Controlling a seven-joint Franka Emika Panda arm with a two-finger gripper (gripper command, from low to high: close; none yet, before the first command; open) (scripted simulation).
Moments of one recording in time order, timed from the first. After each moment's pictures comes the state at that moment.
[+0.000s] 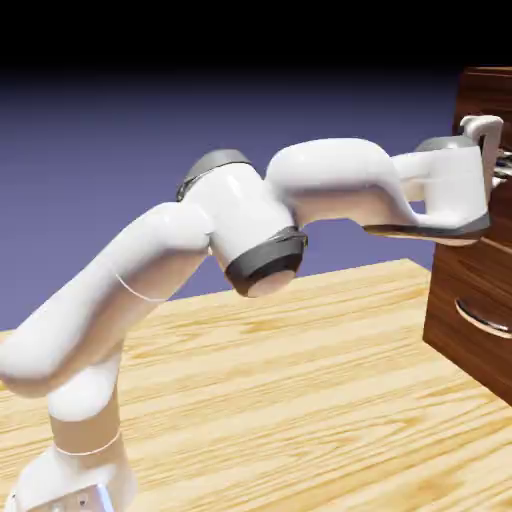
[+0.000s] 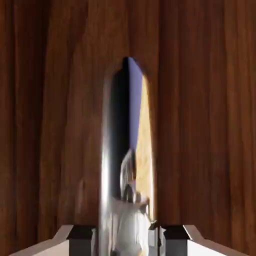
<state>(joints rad) 2.34 -0.76 -2.05 -1.29 -2.66 2.89 -1.92</state>
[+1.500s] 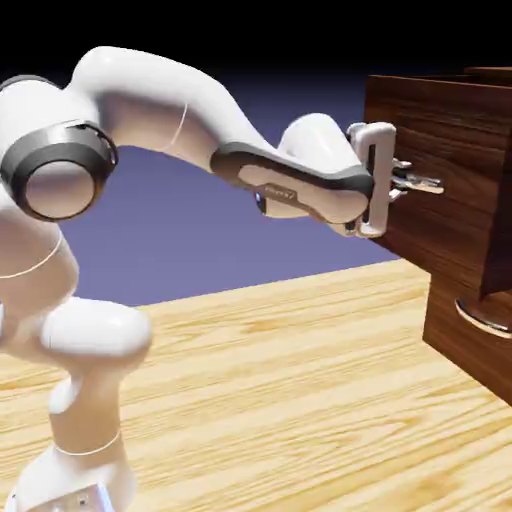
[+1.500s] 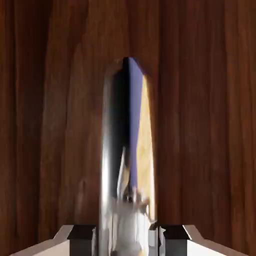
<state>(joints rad) 0.82 -0.45 -0.78 -2.23 -2.90 2.77 -1.33</state>
